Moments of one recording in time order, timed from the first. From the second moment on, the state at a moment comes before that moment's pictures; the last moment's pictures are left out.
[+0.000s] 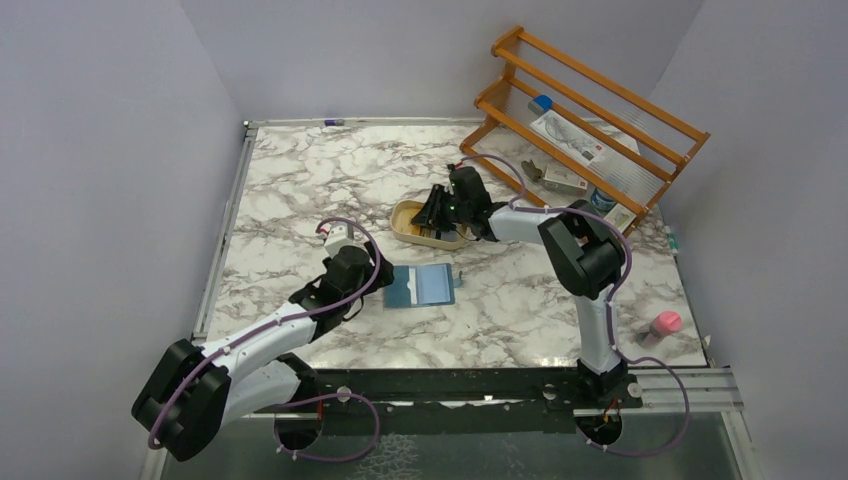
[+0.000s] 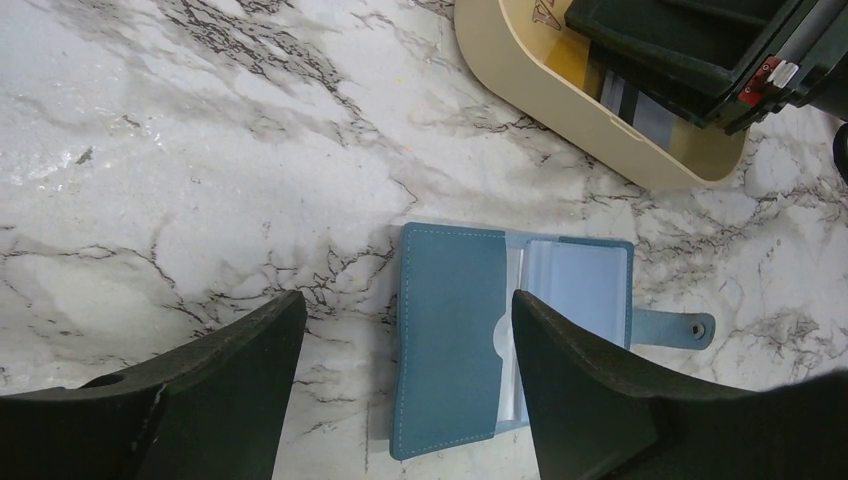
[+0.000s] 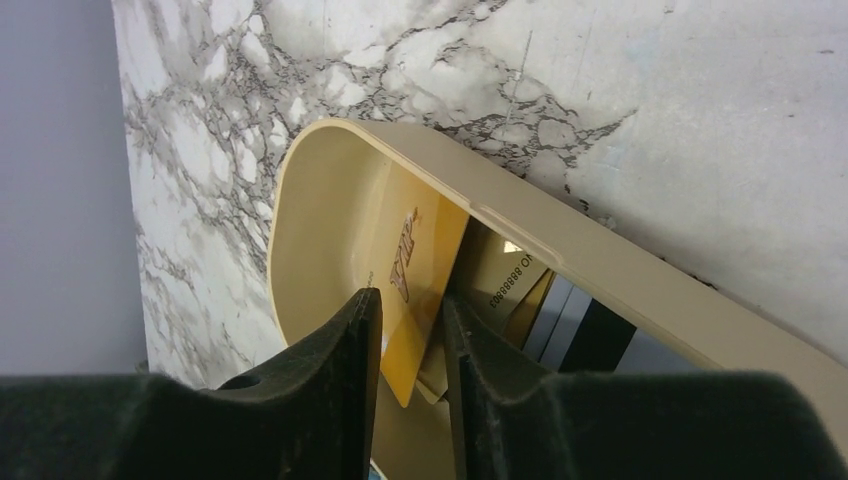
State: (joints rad) left arm -0.63 1.04 0.38 0.04 -0.32 -0.81; right arm 0.60 2.11 1.29 0.22 -0.27 0.78
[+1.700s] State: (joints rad) left arm -0.62 1.08 0.38 0.03 -0.30 -0.81; right arm 0.62 2.14 1.50 -0.10 -0.12 0.59
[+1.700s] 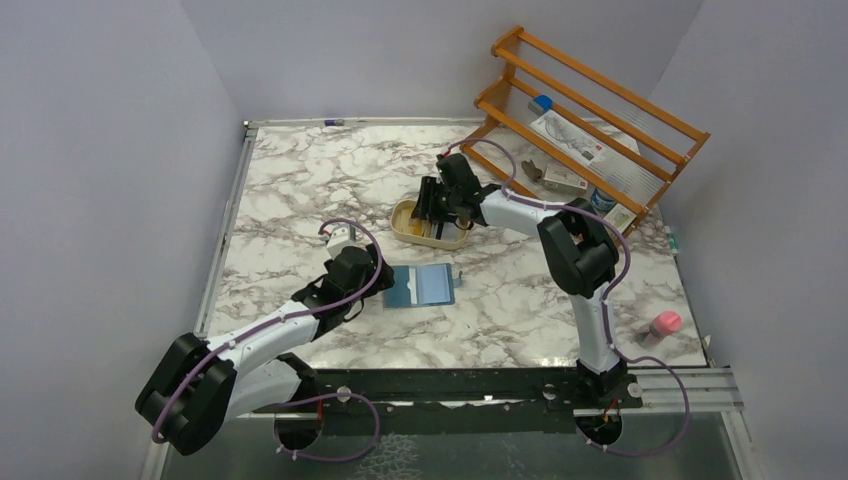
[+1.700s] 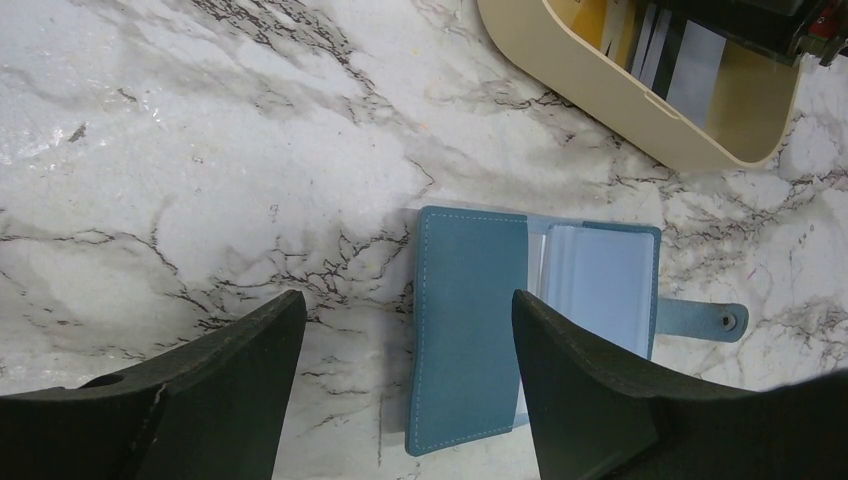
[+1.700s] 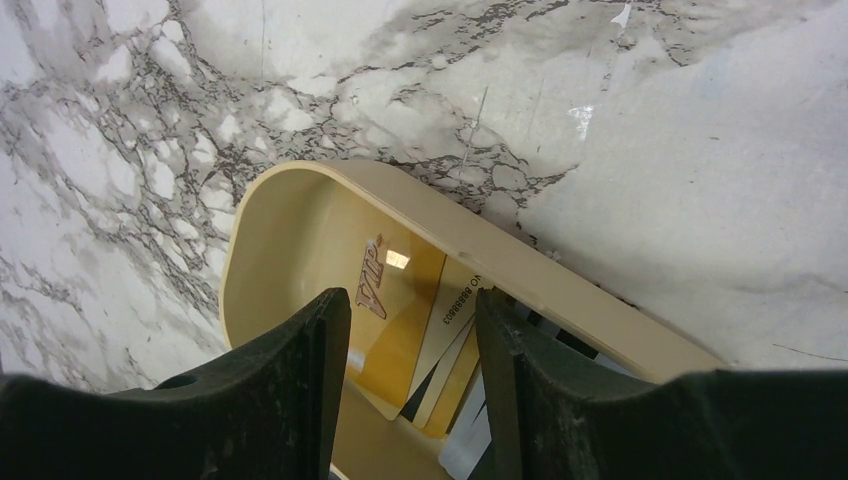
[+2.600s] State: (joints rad) left arm -0.62 1.07 0.38 0.03 -0.30 -0.80; right arm 0.62 2.14 1.50 -0.11 -0.10 0.59
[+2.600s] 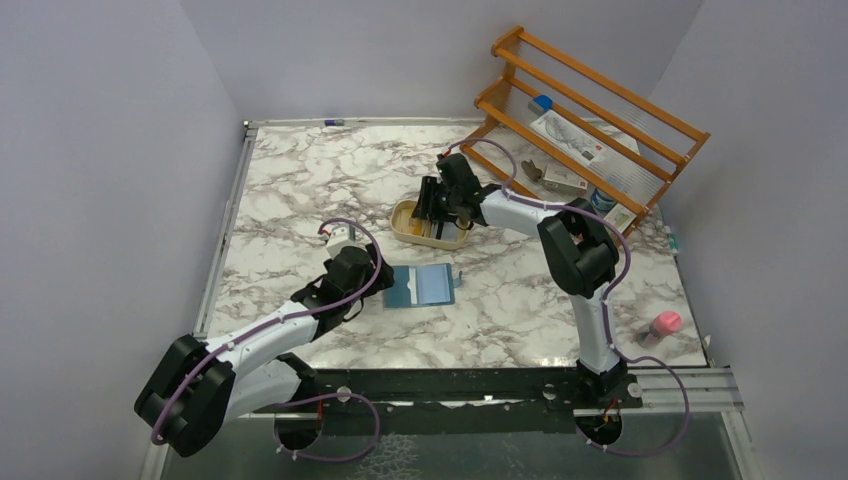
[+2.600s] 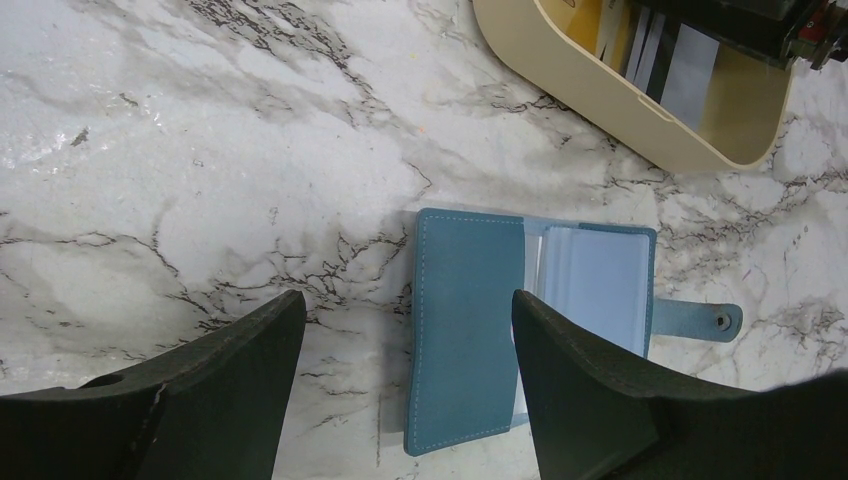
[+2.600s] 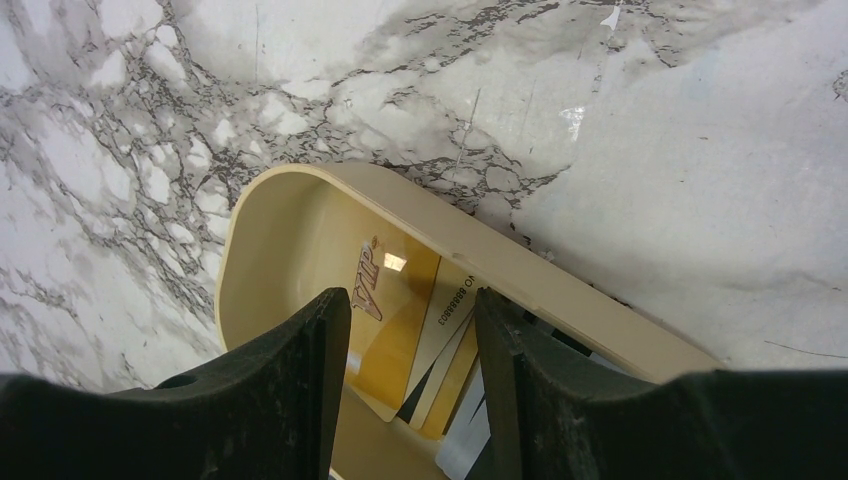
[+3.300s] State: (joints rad) left arm -0.62 1.07 0.38 0.03 -0.30 -0.80; right arm 0.65 2.19 1.58 -0.15 -0.12 0.59
